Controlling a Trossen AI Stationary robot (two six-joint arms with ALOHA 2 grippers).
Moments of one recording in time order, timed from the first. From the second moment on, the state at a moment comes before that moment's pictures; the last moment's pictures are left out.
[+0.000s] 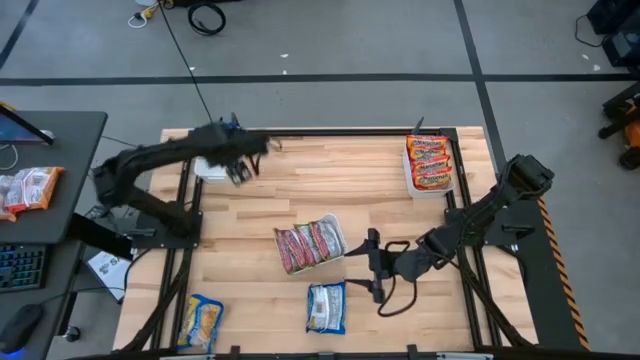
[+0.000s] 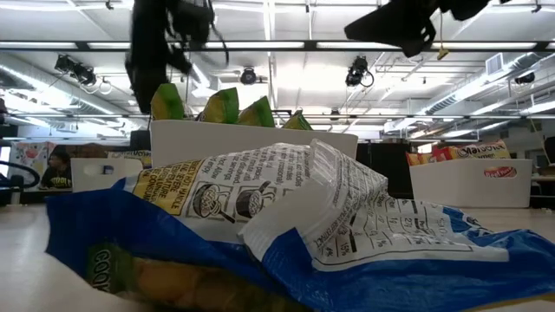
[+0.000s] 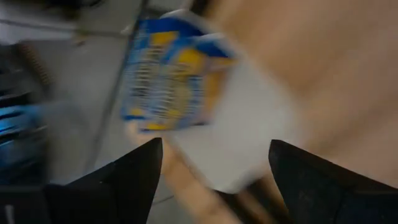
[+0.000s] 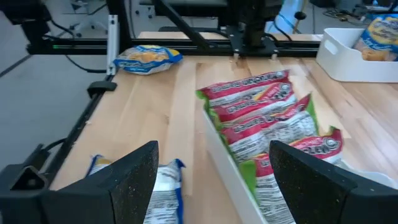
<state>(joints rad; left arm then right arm) 0.47 1.45 1.26 -1.36 -0.65 -0.14 0.57 1.49 0.75 0.34 0.53 0.21</state>
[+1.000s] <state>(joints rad) -0.98 1.79 1.26 -1.11 0.33 -1.73 0.87 1.49 0.75 0.27 0.56 0.36</state>
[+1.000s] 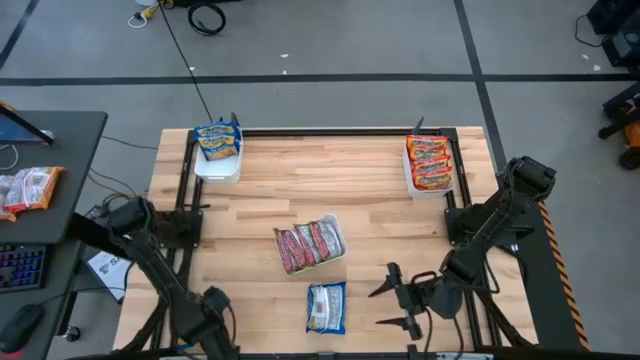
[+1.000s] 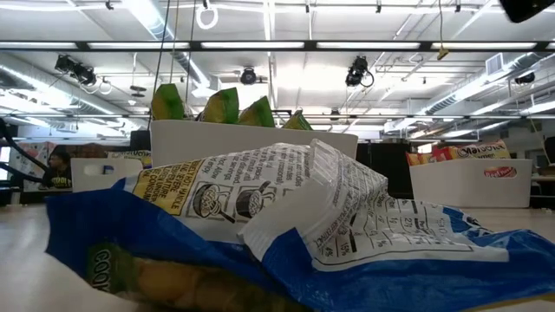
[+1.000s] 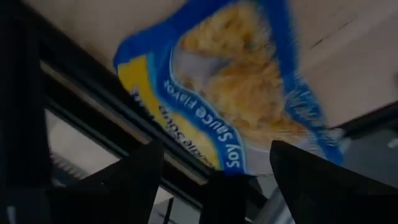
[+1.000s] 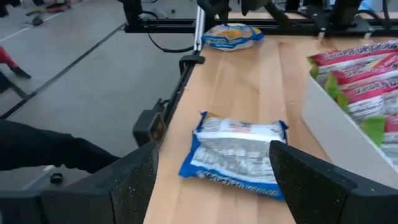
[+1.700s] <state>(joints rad) -0.83 1.94 1.45 -0.93 0.01 -1.40 0.93 1.49 0.75 0.27 0.61 0.41</state>
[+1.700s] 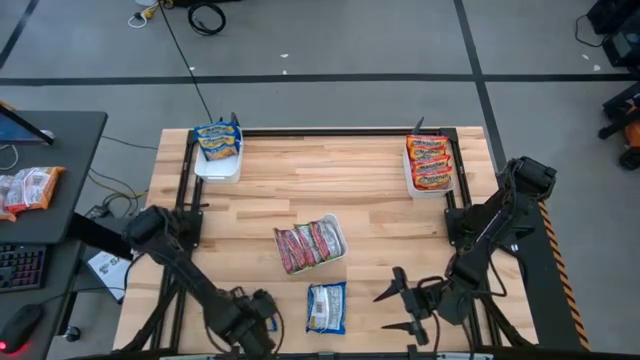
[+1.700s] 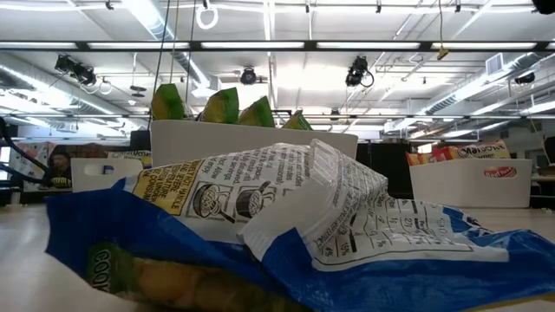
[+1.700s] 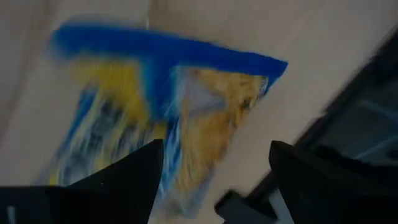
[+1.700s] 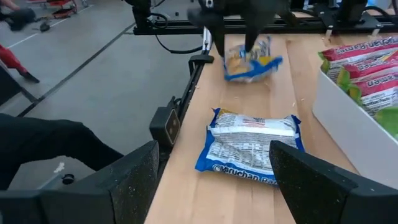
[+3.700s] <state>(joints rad) -0.56 1.77 1.05 -0.60 0.30 -0.64 0.74 1.49 0.75 0.05 0.26 0.56</state>
